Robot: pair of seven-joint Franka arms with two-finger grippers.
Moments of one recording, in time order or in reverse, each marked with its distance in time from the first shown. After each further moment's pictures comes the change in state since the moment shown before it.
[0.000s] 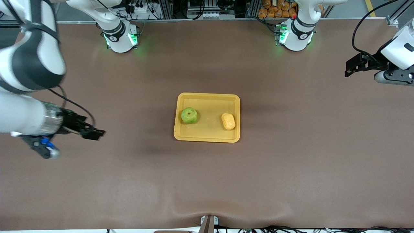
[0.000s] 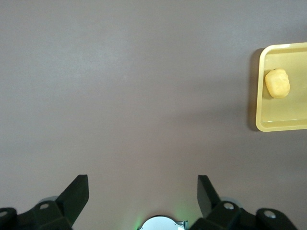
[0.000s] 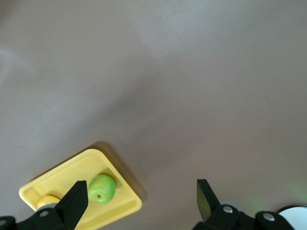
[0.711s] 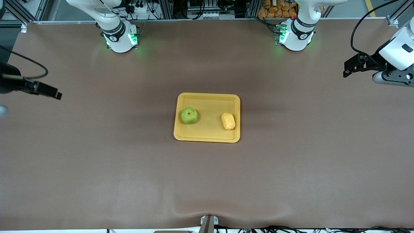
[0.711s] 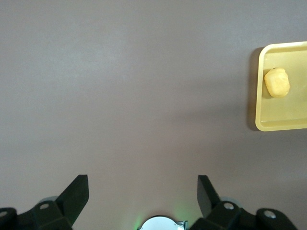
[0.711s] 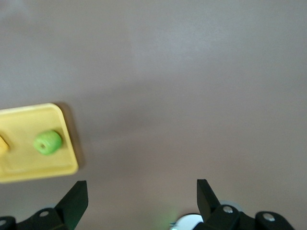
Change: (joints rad) left arm -0.002 0.001 -0.003 -0.006 0.001 0.004 0.000; right arm -0.057 -0.220 -0.011 -0.031 -0.114 -0.186 -0.469
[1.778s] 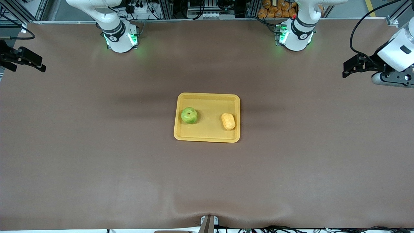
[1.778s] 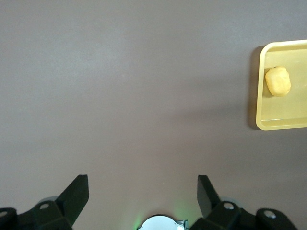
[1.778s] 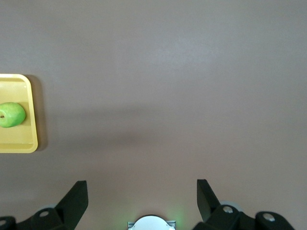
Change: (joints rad) left arm 0.001 0.002 0.000 -0.005 0.000 0.000 0.000; right arm 0.036 -0.360 -0.125 -0.483 -0.048 0.200 -0.231
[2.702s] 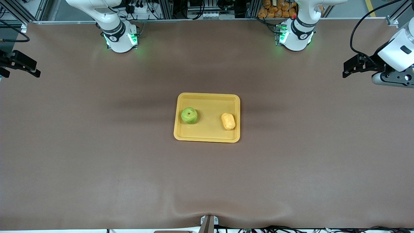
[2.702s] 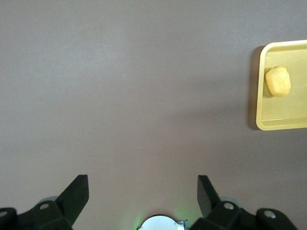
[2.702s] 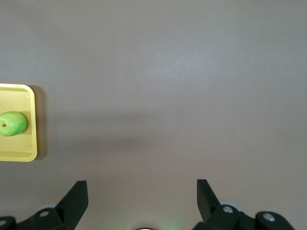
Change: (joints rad) left arm 0.000 0.000 0.001 0.000 0.000 0.000 0.000; right arm -0.002 0.051 -0.002 0.076 -0.002 0.017 -0.041
